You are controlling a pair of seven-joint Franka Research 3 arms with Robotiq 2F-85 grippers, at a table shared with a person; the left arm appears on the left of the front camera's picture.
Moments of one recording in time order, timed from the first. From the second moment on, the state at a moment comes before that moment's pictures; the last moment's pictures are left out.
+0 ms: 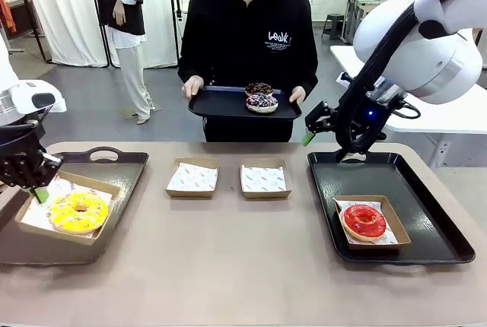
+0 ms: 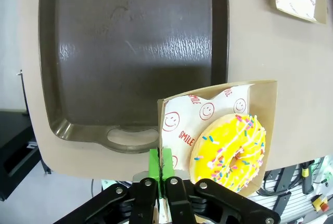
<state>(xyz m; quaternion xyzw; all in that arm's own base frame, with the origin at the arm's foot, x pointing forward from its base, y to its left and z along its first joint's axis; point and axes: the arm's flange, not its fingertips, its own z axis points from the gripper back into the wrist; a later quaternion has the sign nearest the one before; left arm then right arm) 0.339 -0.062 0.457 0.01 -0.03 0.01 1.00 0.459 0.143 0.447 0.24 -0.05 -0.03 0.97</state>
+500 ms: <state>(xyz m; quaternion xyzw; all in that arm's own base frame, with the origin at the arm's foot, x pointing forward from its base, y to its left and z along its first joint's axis) 0.338 -0.063 0.458 0.01 -0.03 0.01 1.00 0.462 0.143 0.447 0.24 -0.05 -0.03 0.97</state>
